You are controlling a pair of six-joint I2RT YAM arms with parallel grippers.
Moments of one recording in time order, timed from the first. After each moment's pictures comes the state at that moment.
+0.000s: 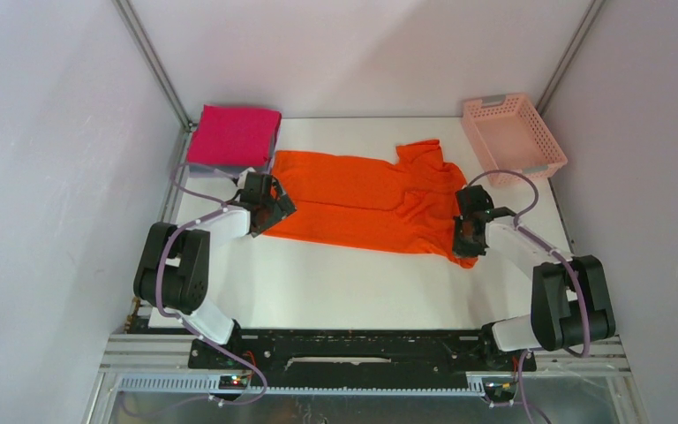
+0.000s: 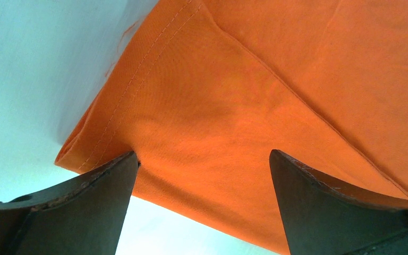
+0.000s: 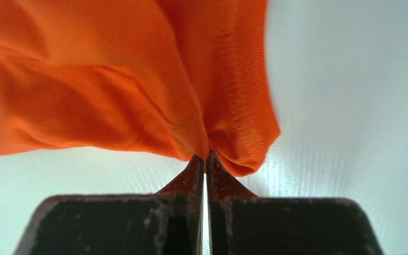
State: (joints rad) left arm -0.22 1.61 0.84 -0.14 -0.15 -0.73; right arm 0.21 1.41 0.76 -0.58 0.09 0.36
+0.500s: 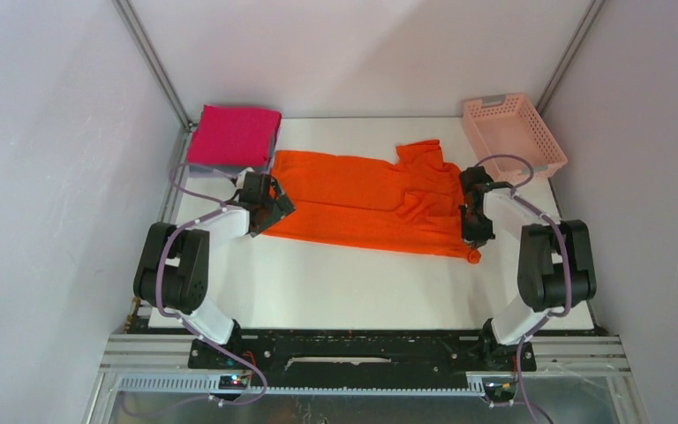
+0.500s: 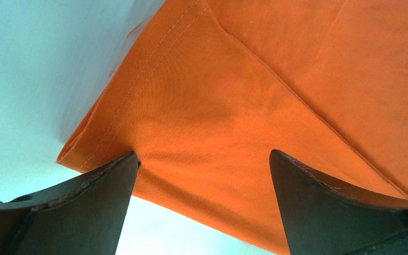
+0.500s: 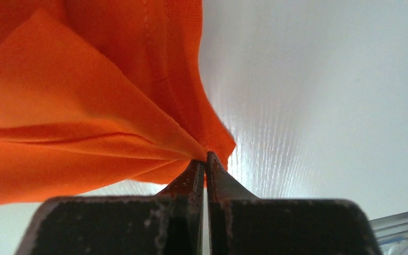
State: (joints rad) left arm -0.21 1.61 0.84 -0.14 -0.15 -0.73; right arm 0.12 1.60 0.98 -0.73 0.20 0.23
